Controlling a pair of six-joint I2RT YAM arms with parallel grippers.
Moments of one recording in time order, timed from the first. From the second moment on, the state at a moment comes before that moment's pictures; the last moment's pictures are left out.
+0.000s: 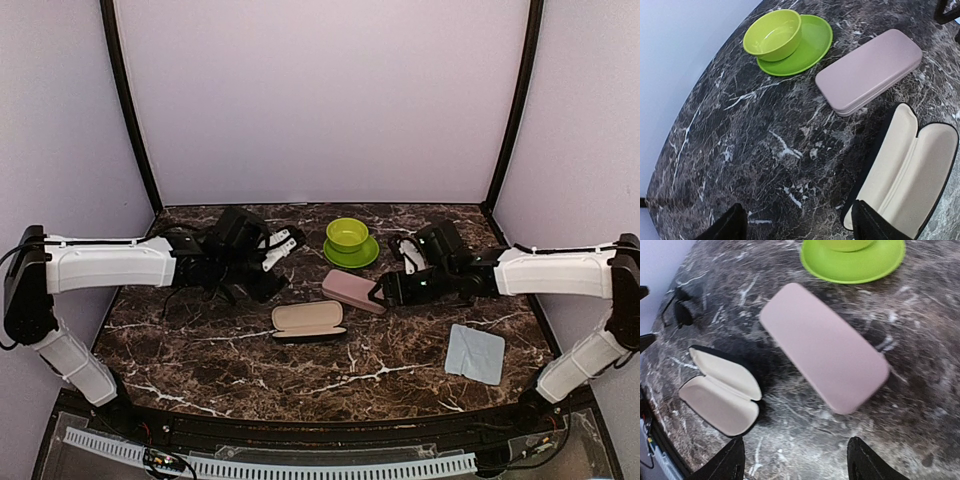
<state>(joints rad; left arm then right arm) -0.83 1.55 1.06 -0.27 -0.21 0.31 0.73 1.44 0.84 -0.20 -0.18 0.46</state>
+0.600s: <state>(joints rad) -0.83 1.58 1.17 -0.36 -0.09 0.06 0.70 1.11 0.58 -0.67 0.07 0.74</state>
